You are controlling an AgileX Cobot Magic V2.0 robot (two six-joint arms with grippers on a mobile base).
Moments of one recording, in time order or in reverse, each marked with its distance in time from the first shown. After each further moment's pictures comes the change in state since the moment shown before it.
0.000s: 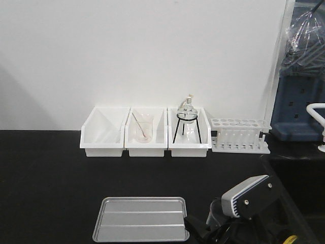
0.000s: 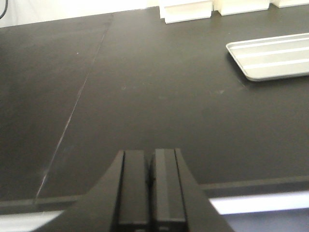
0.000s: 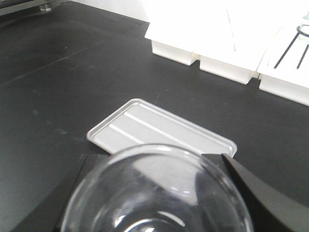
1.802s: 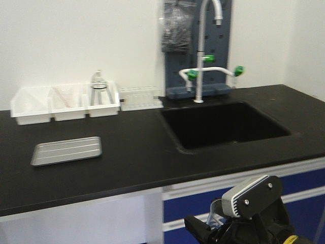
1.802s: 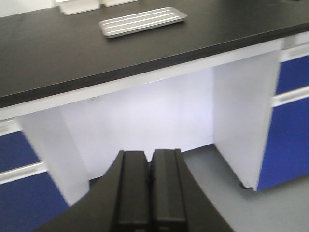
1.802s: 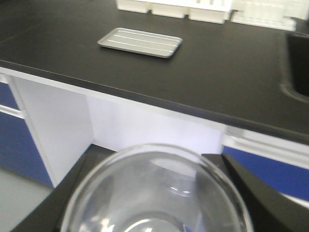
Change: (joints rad) left arm 0.000 0.000 0.000 0.000 0.000 0.000; right arm 0.000 0.000 0.000 0.000 0.000 0.001
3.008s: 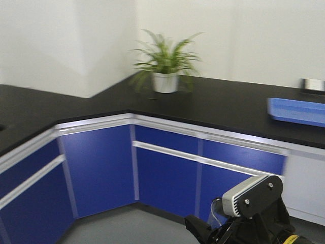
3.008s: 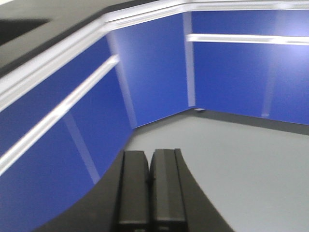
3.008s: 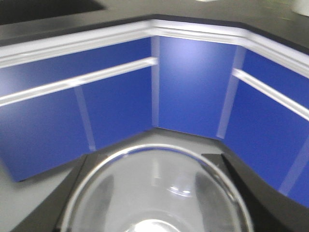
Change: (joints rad) left arm 0.000 0.000 0.000 0.000 0.000 0.000; right arm 0.000 0.000 0.000 0.000 0.000 0.000
